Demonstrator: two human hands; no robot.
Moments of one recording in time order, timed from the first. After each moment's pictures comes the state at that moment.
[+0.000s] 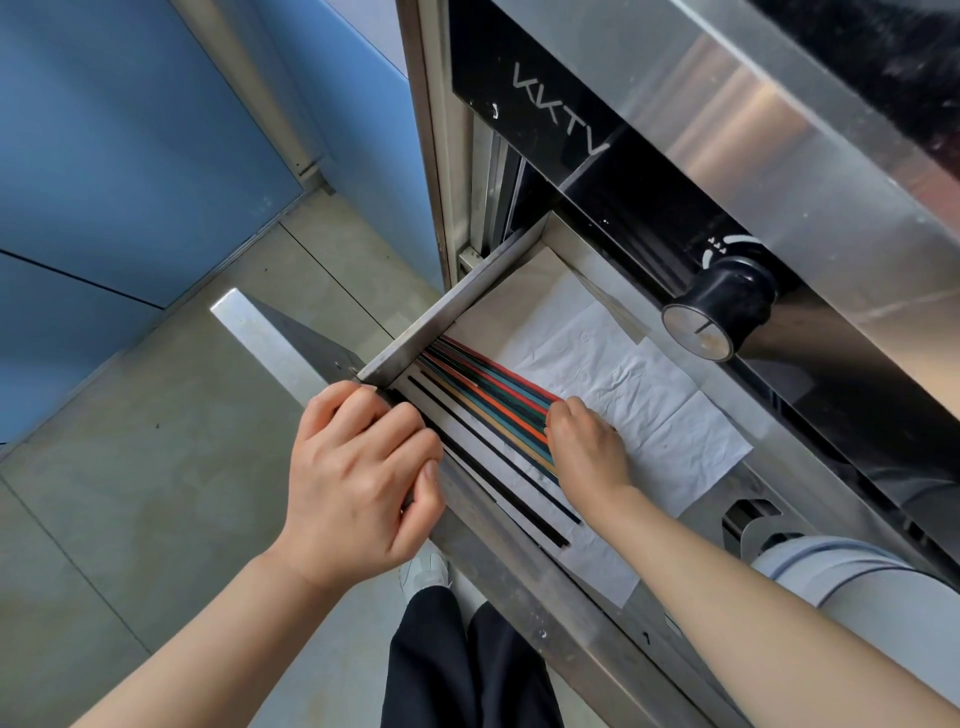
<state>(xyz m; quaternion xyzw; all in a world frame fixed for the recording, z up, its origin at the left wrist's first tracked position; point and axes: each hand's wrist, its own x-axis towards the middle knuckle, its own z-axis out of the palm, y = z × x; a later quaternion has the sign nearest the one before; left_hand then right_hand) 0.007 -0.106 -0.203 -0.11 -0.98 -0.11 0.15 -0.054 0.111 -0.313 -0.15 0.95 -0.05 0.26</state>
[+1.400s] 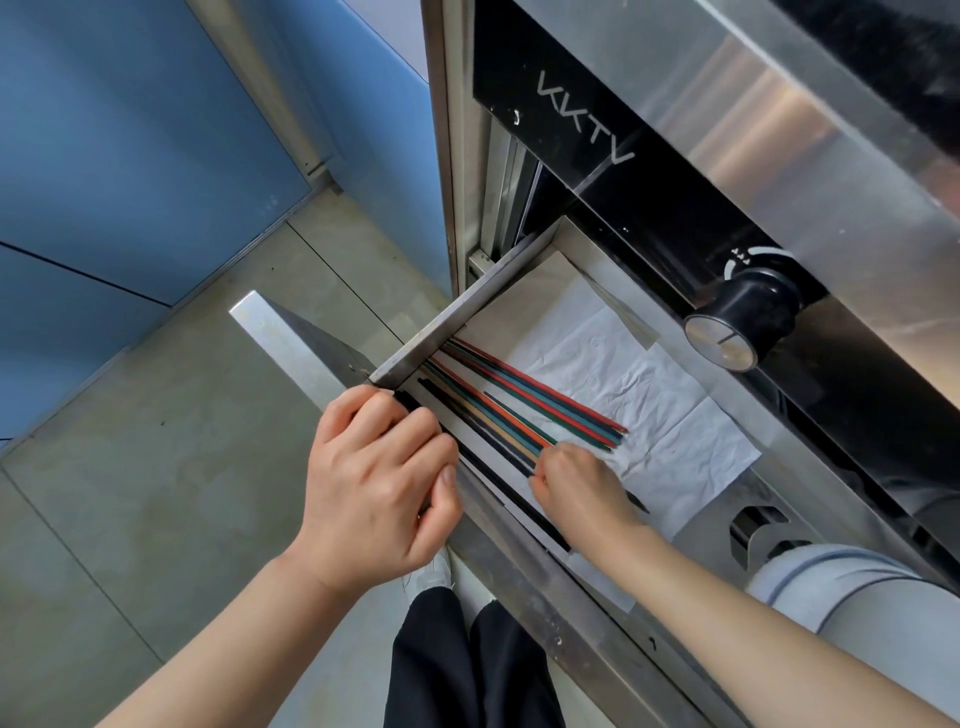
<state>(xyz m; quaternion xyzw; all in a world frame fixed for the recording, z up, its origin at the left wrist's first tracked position) 0.007 -0.106 -0.204 -0.11 -0.97 -0.12 0.15 -0.028 0.102 -0.298 -0.16 0.93 -0.10 0.31</state>
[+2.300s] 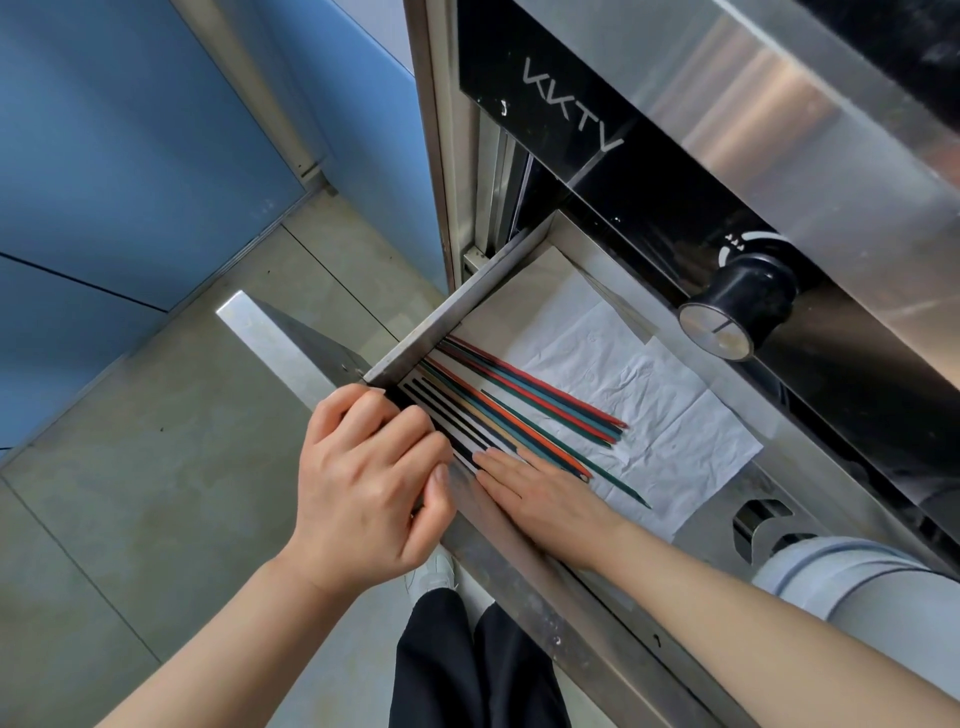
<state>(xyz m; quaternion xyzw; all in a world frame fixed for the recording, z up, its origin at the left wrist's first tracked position) 0.008 -0.107 -0.206 -0.12 -0.98 -0.11 0.15 -0.008 0.109 -0.334 -0.50 0.82 -0.05 0.26</state>
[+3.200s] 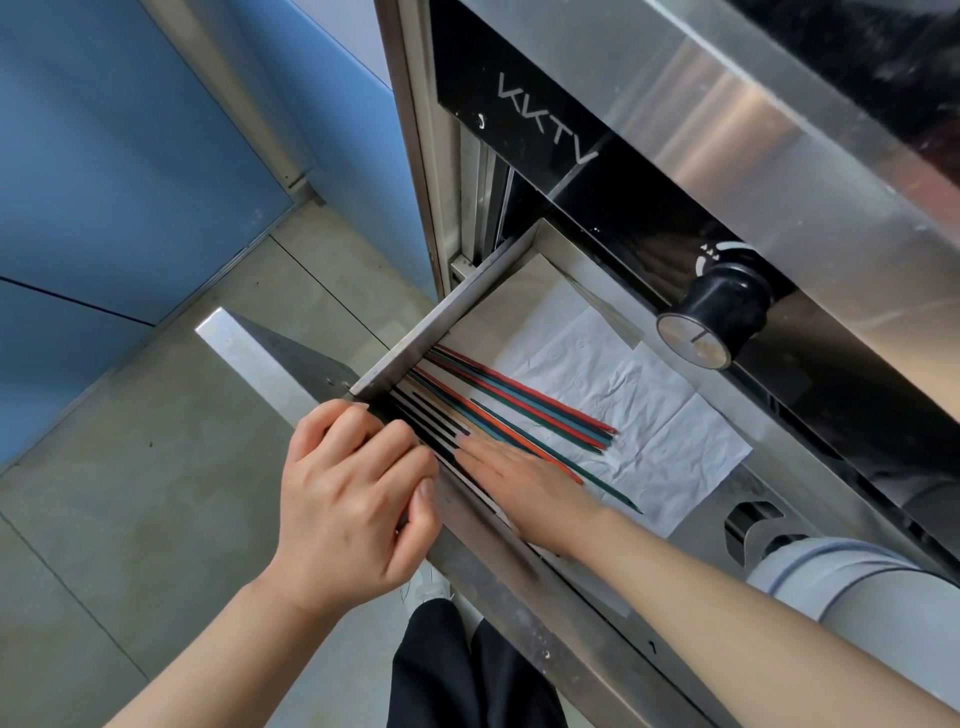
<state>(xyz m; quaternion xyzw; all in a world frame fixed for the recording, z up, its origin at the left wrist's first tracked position) 0.010 -0.109 -0.209 -0.12 -0.98 -0.11 0.14 -0.026 0.090 -0.330 -0.42 0.85 -0.17 0.27</state>
